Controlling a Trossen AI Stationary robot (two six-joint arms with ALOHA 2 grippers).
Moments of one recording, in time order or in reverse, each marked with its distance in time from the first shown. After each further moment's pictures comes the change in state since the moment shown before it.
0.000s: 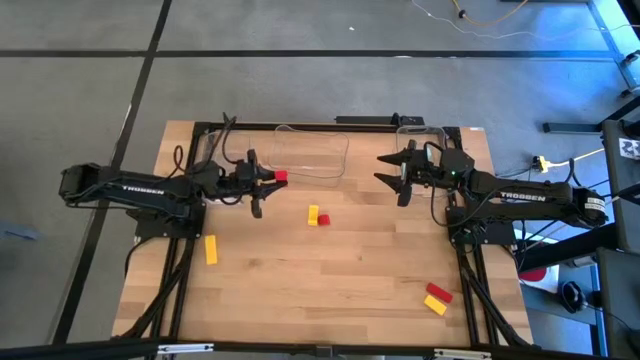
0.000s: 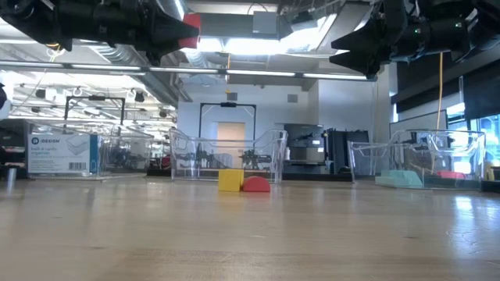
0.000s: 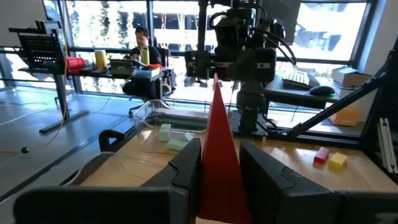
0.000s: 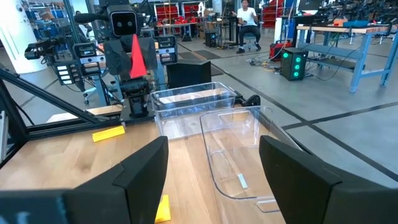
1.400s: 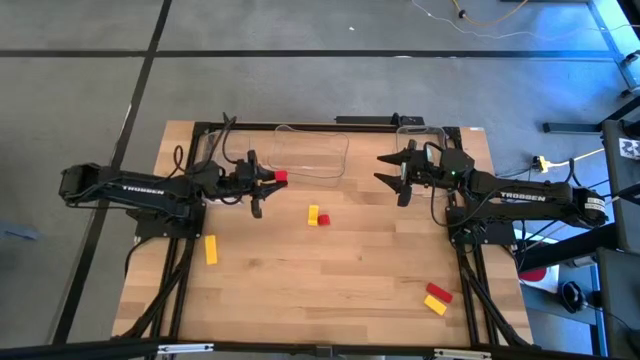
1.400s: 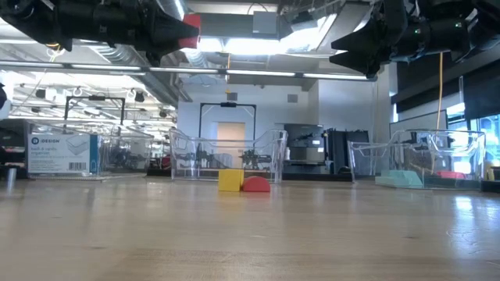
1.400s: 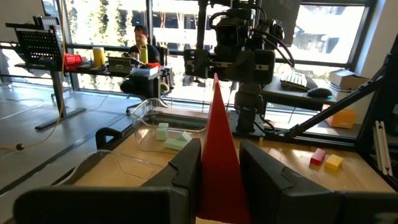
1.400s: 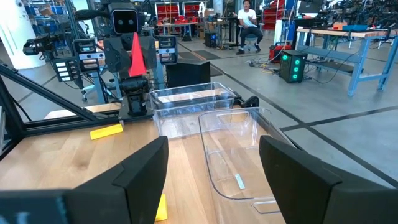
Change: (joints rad) left arm 0.000 0.000 0.000 -0.001 0.005 -0.022; right arm 0.000 0.000 0.000 0.000 0.000 -0.024
